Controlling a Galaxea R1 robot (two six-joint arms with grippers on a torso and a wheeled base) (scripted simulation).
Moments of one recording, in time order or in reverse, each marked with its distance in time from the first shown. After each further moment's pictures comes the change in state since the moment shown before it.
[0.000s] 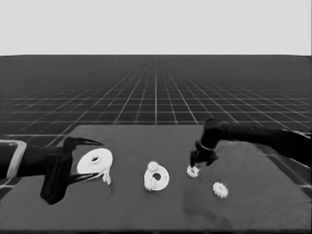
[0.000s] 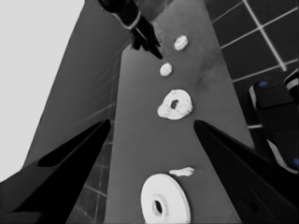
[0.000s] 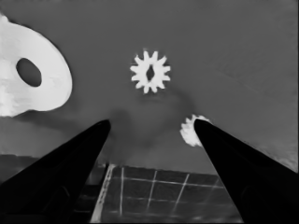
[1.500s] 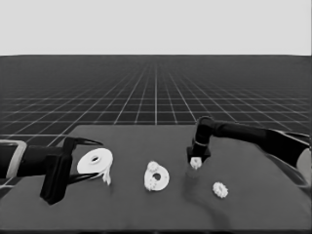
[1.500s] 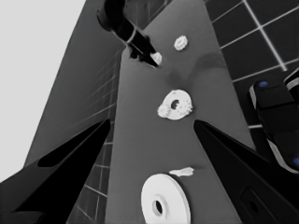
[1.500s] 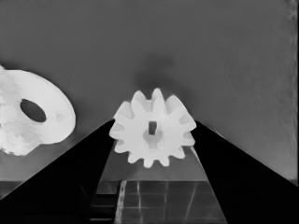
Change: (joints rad) left arm 0.000 -0.001 0.001 0.000 0.000 0.001; right arm -0.028 0.113 -0.250 0.024 0.009 0.003
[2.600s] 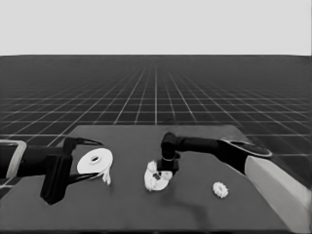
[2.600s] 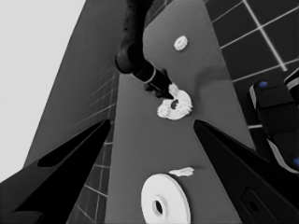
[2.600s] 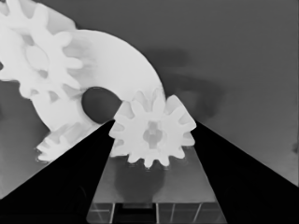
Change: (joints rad) left arm 0.000 0.000 0.000 0.000 0.000 0.000; right arm -0.139 0.352 -0.120 -0.149 -0.007 0.240
